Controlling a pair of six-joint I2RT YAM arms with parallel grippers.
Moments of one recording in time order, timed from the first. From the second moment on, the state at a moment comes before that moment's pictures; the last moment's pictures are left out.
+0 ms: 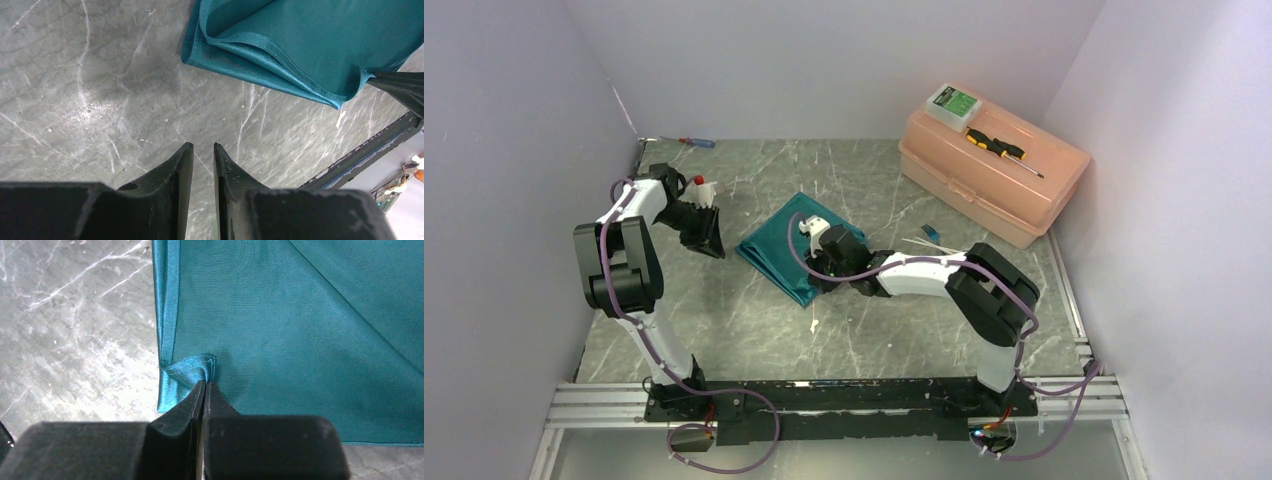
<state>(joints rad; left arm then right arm) 0.18 1.88 1.37 -0.99 0.53 0.37 0.91 1.83 1.03 0.12 -0.09 0.25</state>
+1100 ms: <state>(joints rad) 0.05 1.89 1.56 -0.98 0.51 0.33 0.73 1.70 0.99 -0.01 -0.02 0.41</state>
